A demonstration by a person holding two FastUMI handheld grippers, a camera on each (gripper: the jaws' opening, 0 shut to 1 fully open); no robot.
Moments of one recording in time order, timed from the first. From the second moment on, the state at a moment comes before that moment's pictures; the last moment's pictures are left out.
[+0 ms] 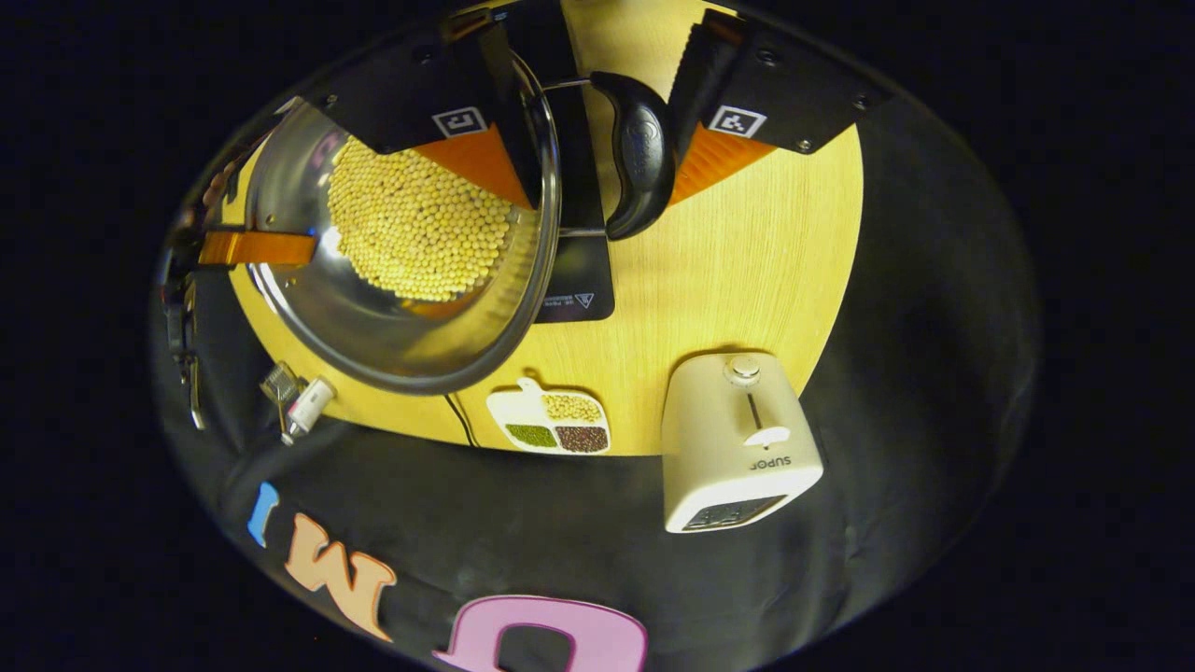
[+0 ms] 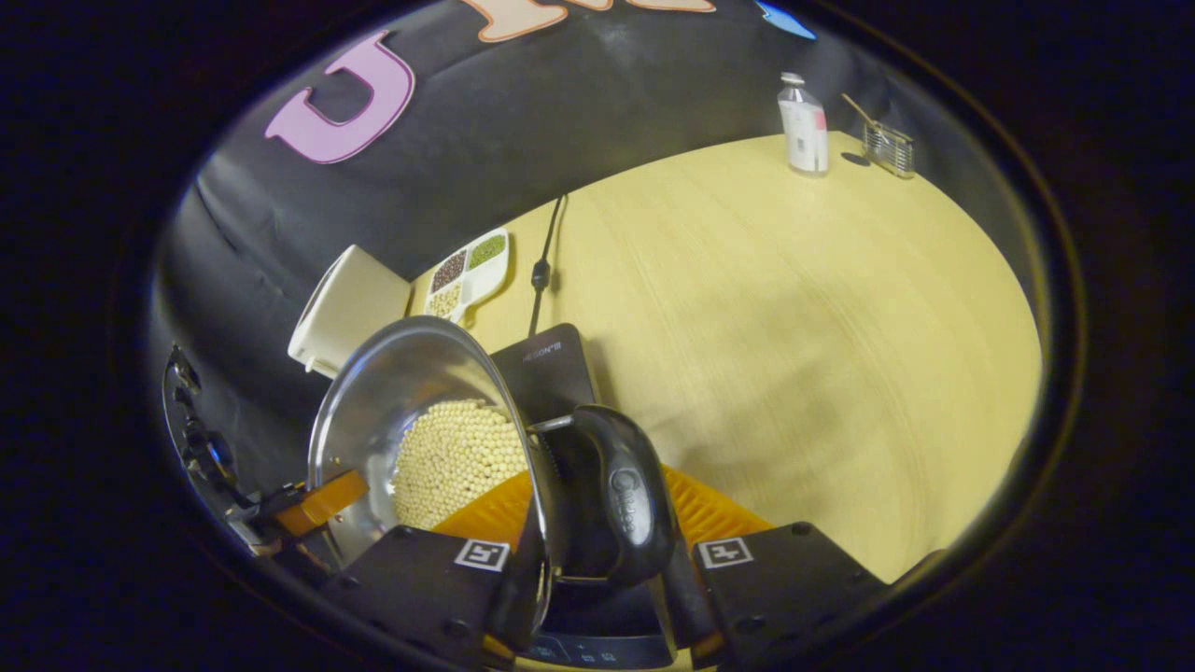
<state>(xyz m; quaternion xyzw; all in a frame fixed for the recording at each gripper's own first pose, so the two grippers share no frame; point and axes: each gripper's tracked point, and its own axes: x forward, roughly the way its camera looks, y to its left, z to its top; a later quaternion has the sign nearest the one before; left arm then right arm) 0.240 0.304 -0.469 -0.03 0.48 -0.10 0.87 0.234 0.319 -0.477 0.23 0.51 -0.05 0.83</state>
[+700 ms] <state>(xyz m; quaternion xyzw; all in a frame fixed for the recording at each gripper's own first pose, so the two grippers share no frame) 0.247 0.299 -0.404 0.05 0.38 -0.09 0.92 0.185 0.257 -0.395 0.26 0.45 -0.06 0.86</state>
